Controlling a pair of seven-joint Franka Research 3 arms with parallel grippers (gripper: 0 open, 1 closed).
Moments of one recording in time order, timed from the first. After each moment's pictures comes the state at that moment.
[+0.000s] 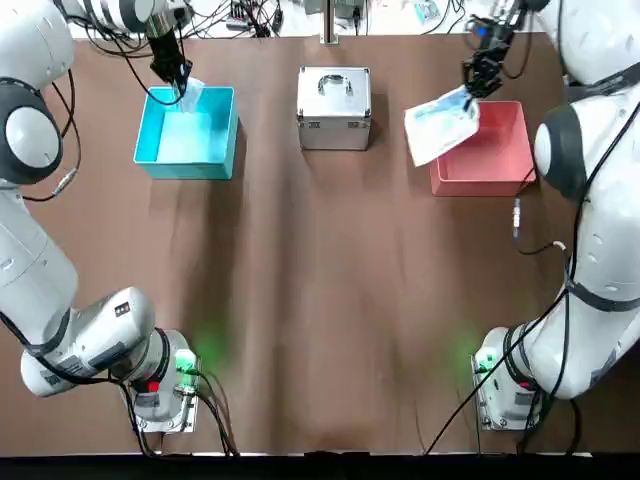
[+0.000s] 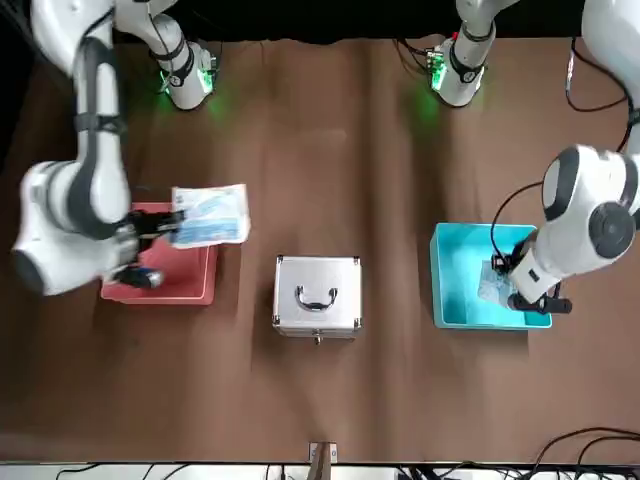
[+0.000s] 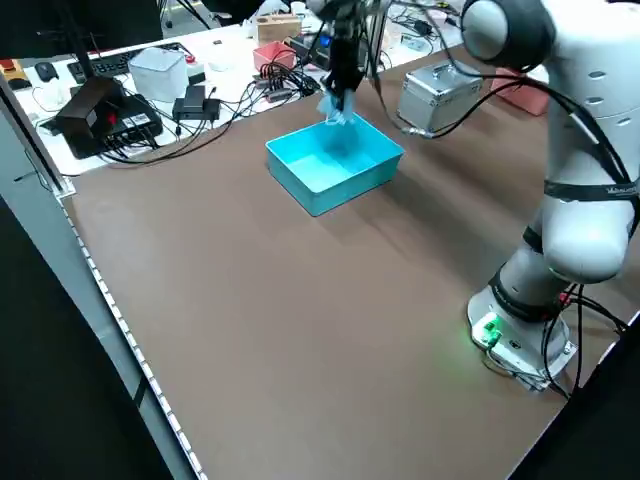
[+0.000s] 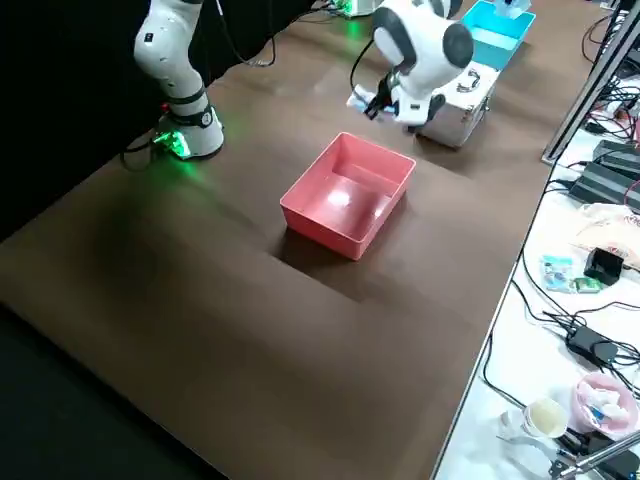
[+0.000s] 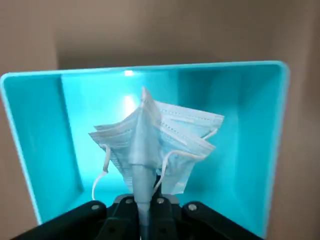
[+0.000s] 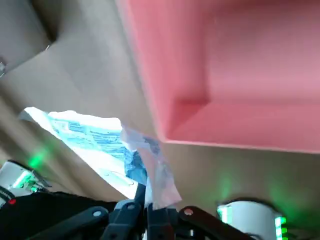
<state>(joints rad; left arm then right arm) 0.42 0.46 -0.59 -1.67 0.29 1.92 -0.17 0.52 0.53 -0.64 -1.50 0.60 1.28 -0.06</state>
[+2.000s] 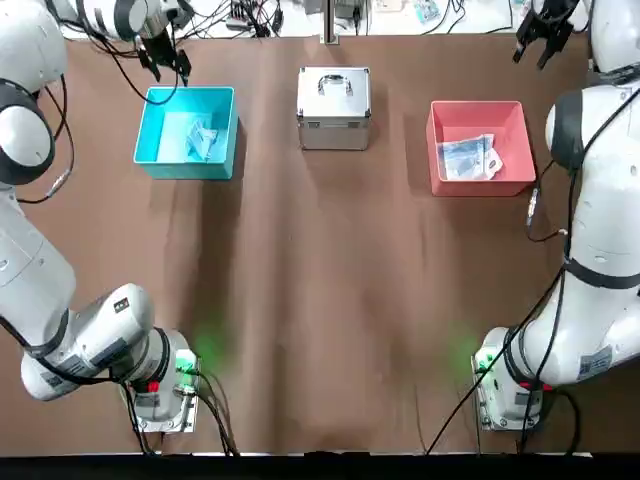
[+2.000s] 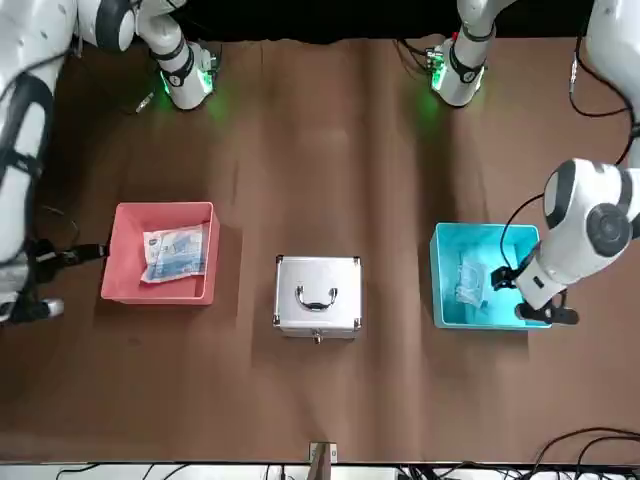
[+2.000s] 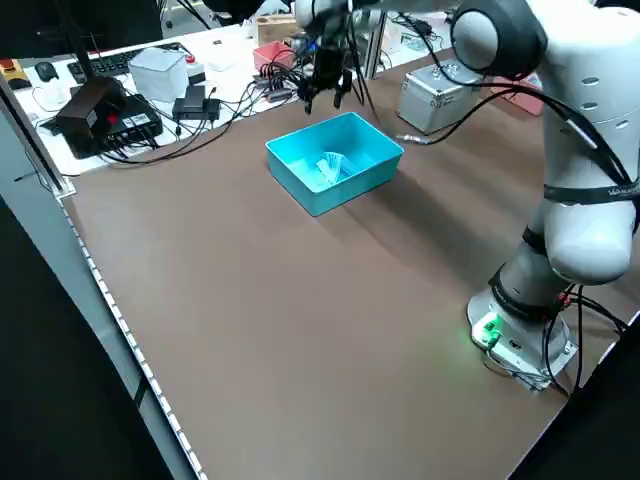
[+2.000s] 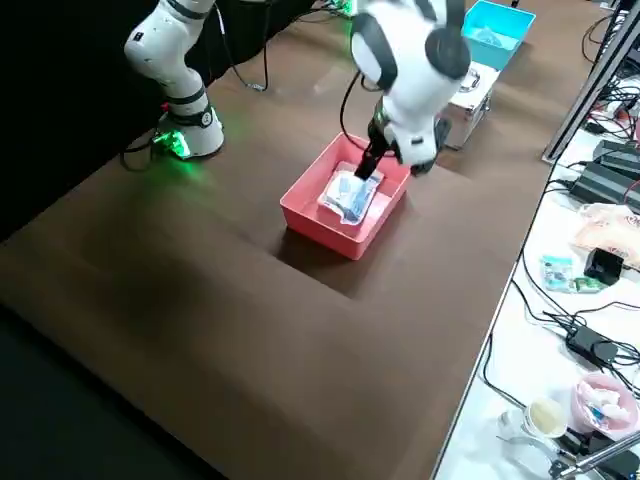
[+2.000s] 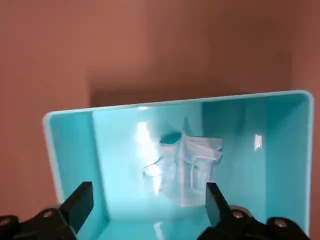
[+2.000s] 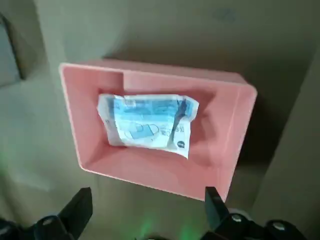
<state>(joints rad) 0.50 0.45 -0.63 -1.70 0.39 2.05 -0.14 0.27 0.67 -0.72 -1.15 0.54 1.26 -0.45</state>
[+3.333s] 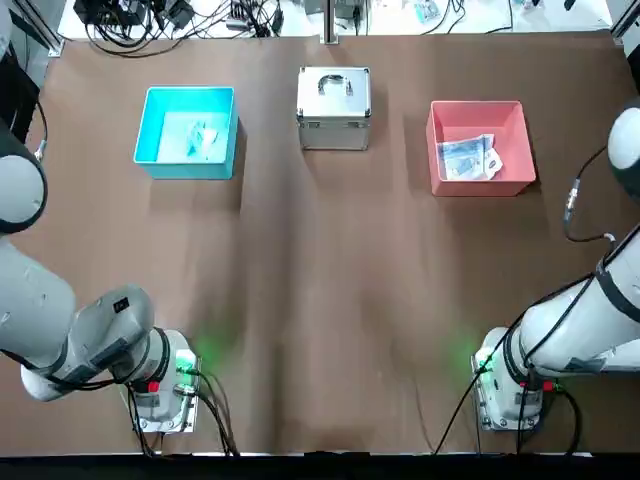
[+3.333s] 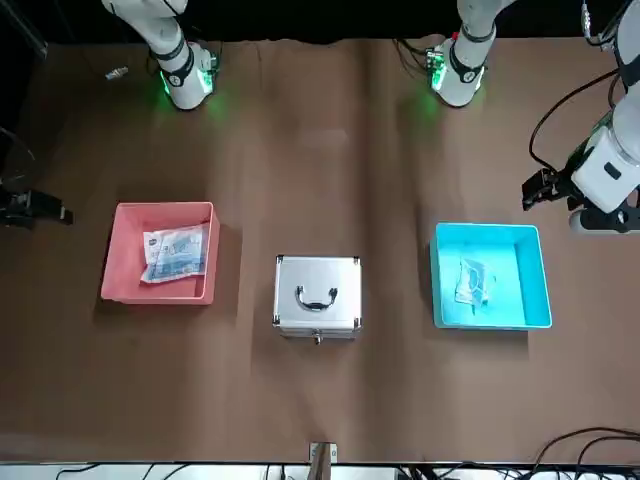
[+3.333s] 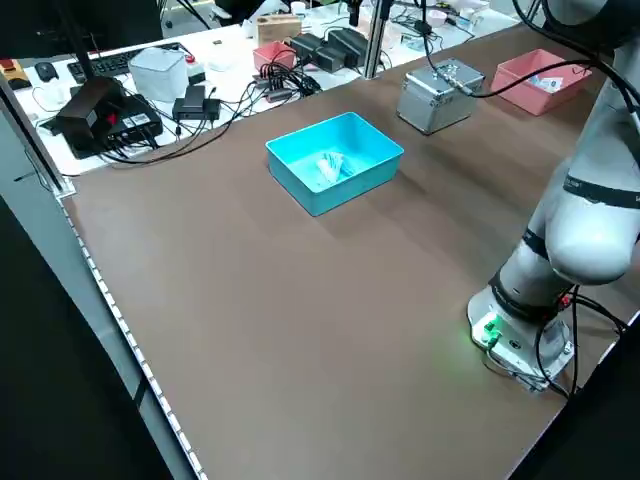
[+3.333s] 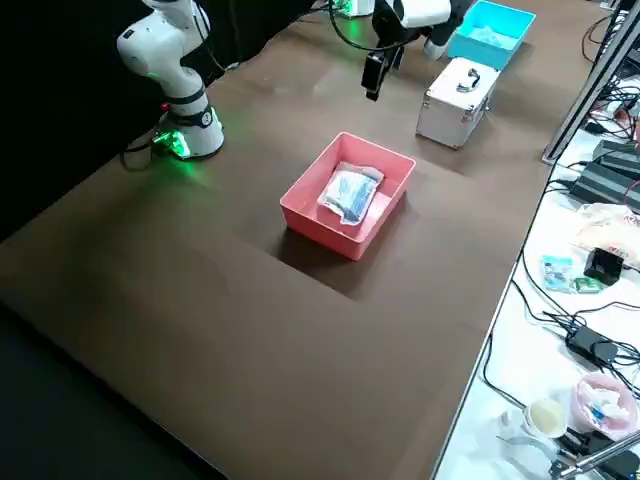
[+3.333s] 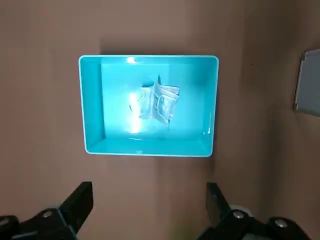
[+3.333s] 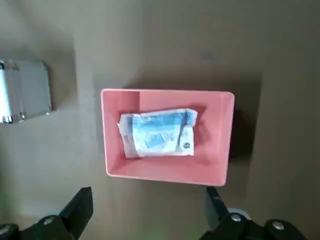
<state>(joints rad) 0.50 0.14 -0.67 -1.49 0.11 1.56 -0.14 -0.03 0.28 -0.08 -1.25 0.16 1.41 -0.11</state>
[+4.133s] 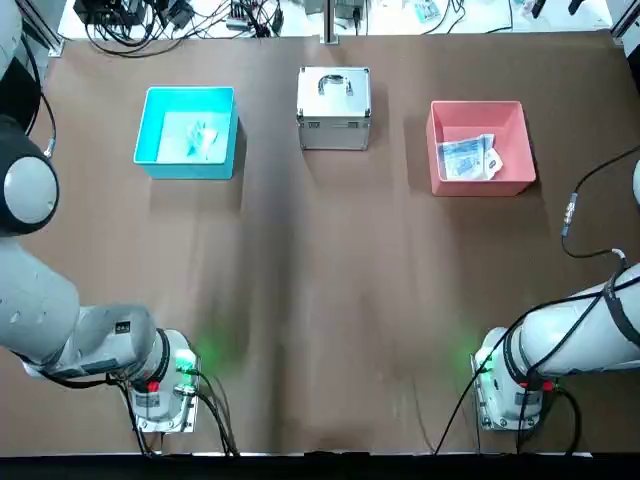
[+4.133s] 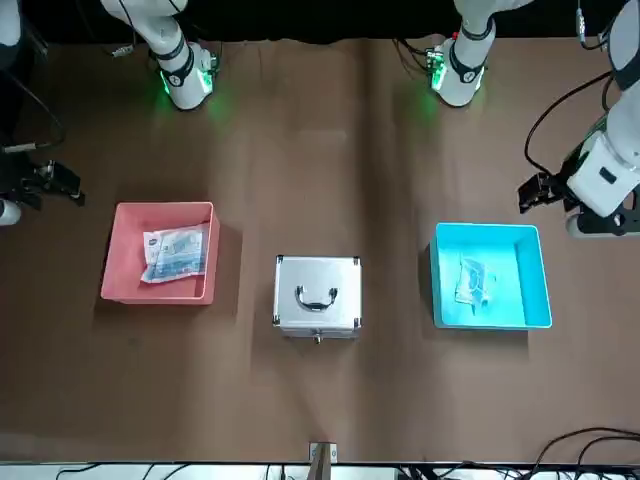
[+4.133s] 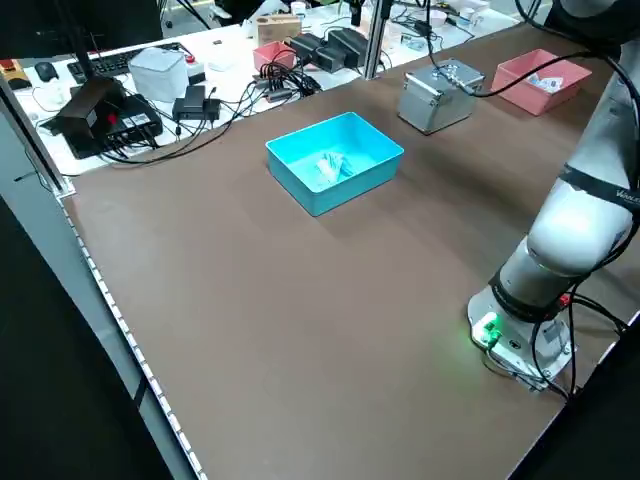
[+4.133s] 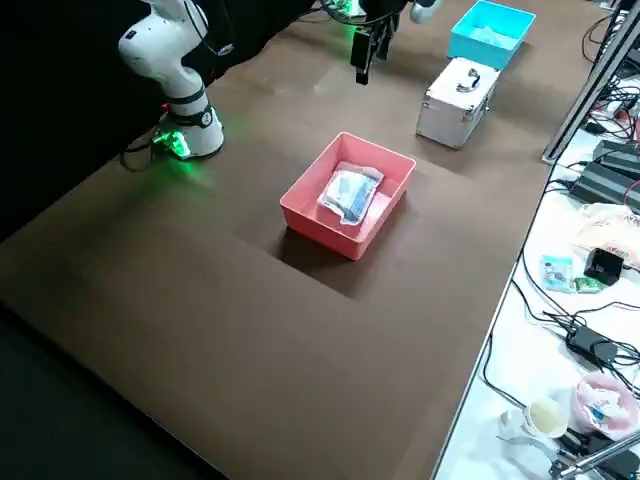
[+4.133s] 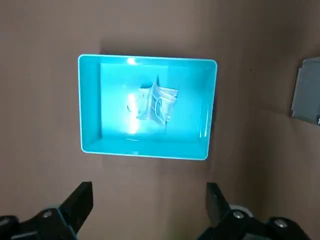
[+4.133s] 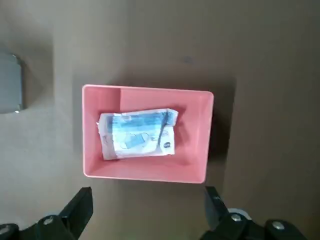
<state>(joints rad) 0.10 0.11 -0.23 -1.49 0.04 1.57 -0.15 0.06 0.09 -0.10 -1.49 0.01 1.53 -0.11</state>
